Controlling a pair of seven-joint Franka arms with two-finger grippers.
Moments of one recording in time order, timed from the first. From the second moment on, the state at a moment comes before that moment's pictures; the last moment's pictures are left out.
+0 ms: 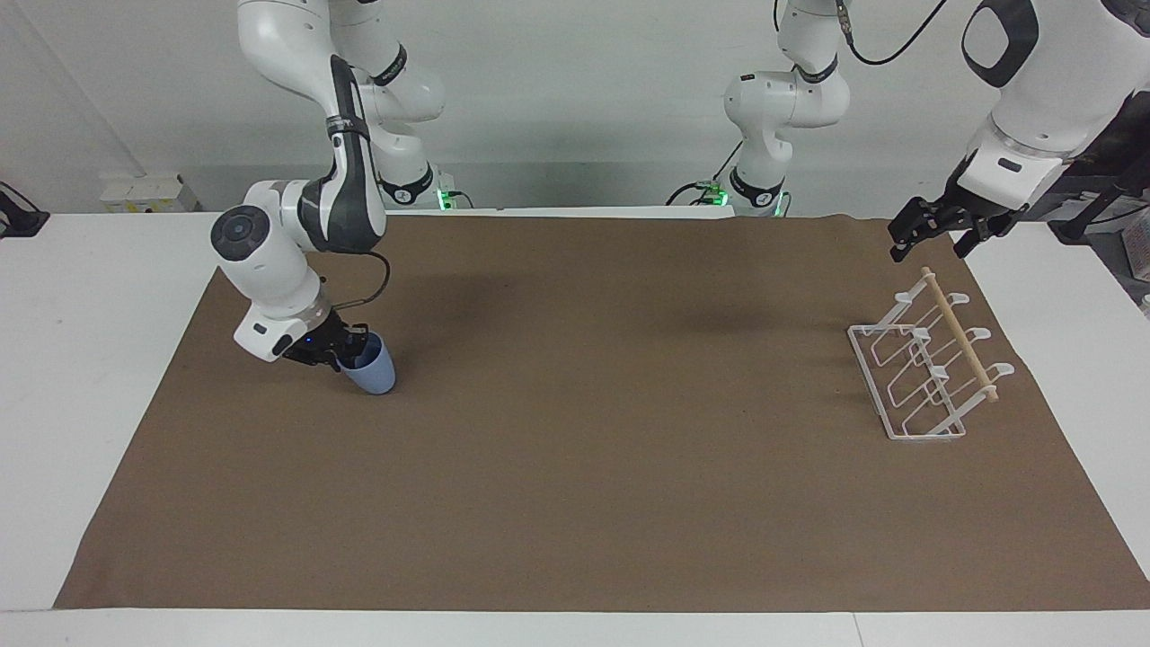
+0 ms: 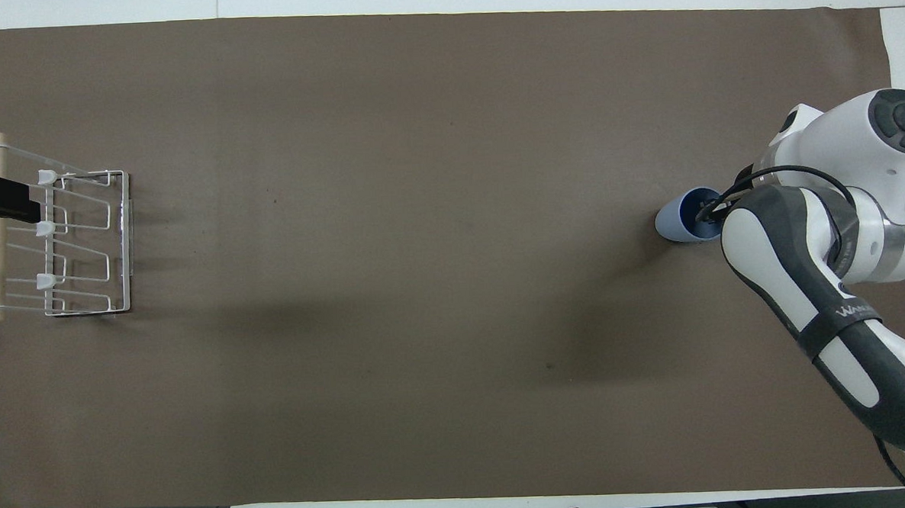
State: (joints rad) left arm -0.14 -0.06 0.07 -1.67 0.01 1.59 -0.03; right arm -0.02 0.14 -0.01 -2.09 0.01 2.17 -0.25
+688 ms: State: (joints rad) left arm -0.15 -0.06 0.07 -1.67 0.01 1.54 -0.05; right arm 0.00 0.11 0.07 -1.81 0.43 1.71 -0.25
